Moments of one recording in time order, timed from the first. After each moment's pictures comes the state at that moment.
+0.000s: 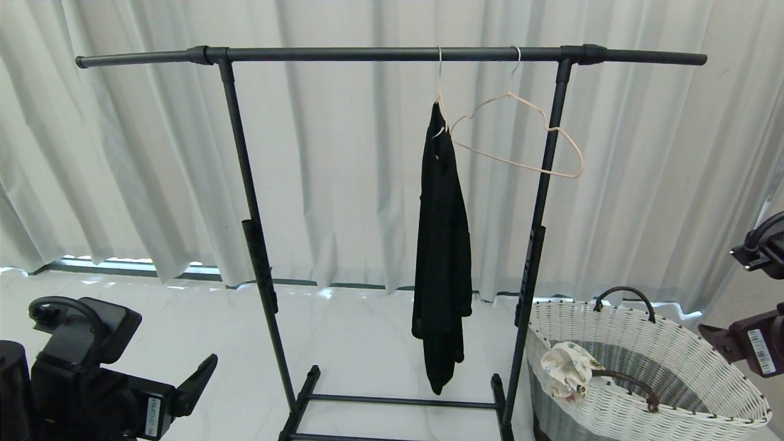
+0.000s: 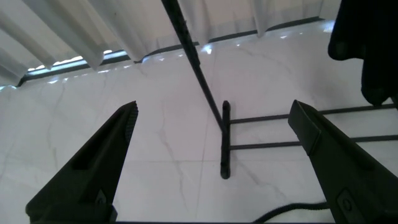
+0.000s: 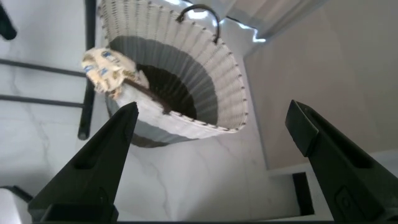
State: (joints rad) left arm -0.30 1.16 -0.17 -0.58 0.33 0.22; right arm 0.42 1.18 -0.73 0.19 -0.60 -0.07
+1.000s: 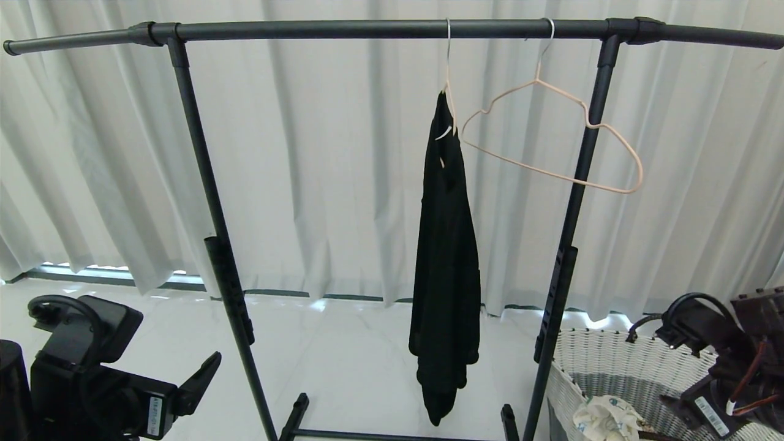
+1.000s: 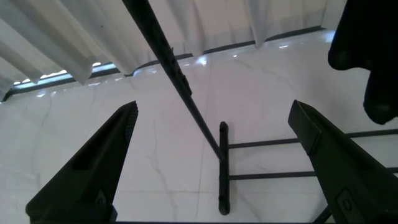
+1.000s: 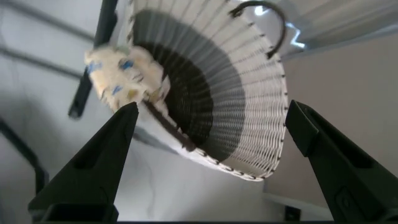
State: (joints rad) left arm -0.32 1.15 -0.17 -0.58 0.32 0.22; right arm 0.36 1.37 -0.48 -0.03 -0.41 -0.27
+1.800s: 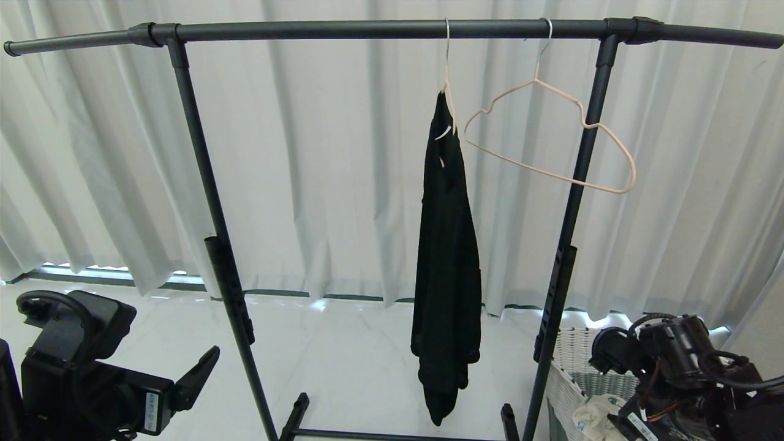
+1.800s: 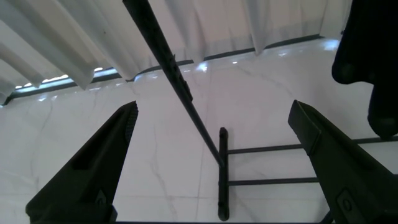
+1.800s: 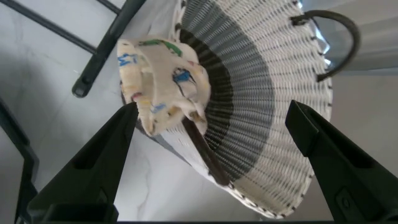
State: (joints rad) left arm -0.32 1.13 -0.19 -0.58 0.33 0.23; right arm 0.36 1.81 -0.35 -0.52 -0.33 -0.37
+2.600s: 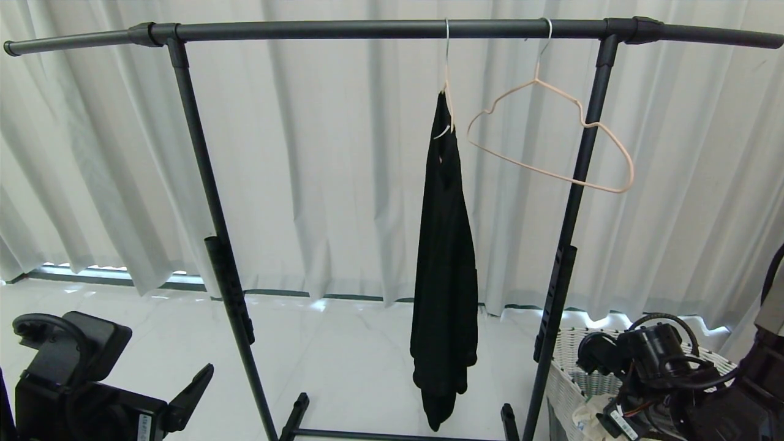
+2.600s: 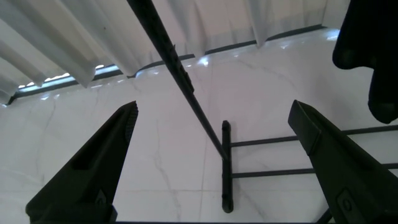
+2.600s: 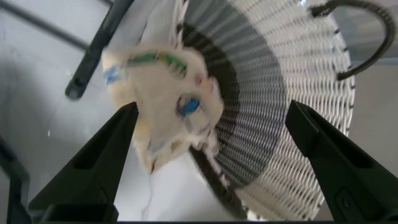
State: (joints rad) left arm -0.32 1.10 -0.13 -0.58 0.33 0.24; right arm 0.32 2.02 -0.36 -0.72 -0.33 -0.37
